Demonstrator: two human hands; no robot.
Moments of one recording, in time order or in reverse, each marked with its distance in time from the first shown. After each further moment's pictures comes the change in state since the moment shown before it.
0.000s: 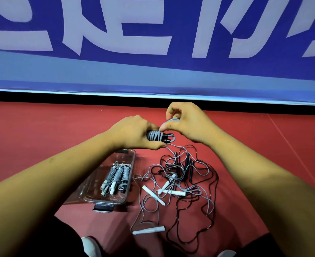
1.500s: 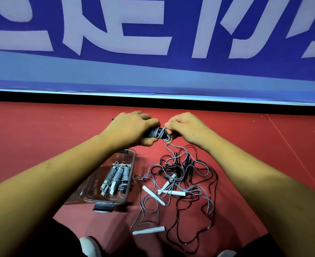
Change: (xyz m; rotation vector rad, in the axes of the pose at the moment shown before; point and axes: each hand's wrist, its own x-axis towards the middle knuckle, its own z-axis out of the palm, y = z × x) left_hand -0.003 -0.015 0.007 0.330 0.190 0.151; right_hand -0.002 0.011 0.017 0.290 -0.134 0.201
